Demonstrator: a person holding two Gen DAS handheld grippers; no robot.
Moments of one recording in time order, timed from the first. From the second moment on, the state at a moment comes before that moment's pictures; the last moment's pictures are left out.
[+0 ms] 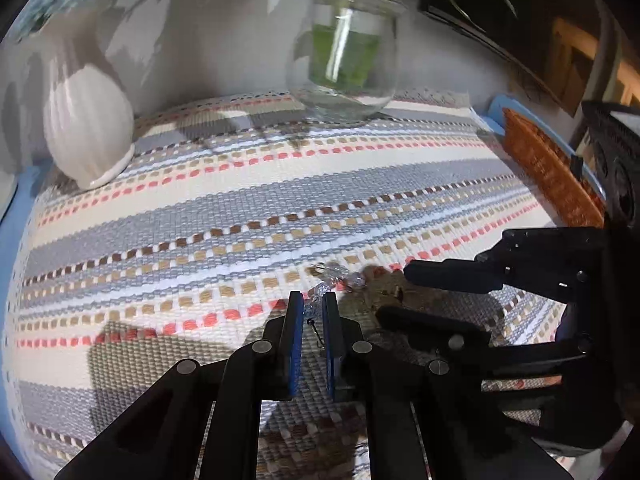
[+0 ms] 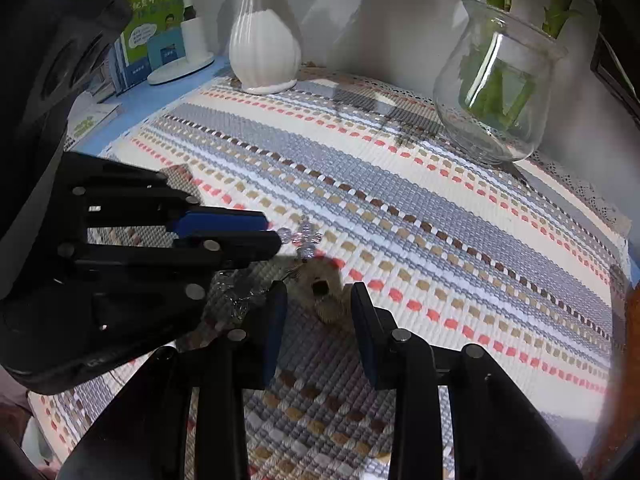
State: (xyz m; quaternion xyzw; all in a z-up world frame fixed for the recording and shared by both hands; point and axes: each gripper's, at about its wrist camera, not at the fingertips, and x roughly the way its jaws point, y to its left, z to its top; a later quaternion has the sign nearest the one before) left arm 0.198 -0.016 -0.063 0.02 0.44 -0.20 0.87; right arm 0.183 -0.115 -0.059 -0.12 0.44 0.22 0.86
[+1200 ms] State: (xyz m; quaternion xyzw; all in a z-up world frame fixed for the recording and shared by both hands) left arm 0.158 -0.008 -0.005 -0.02 0.39 -0.25 0.89; right arm 0.183 -0.163 -0.037 -0.01 0.40 0.17 0.90
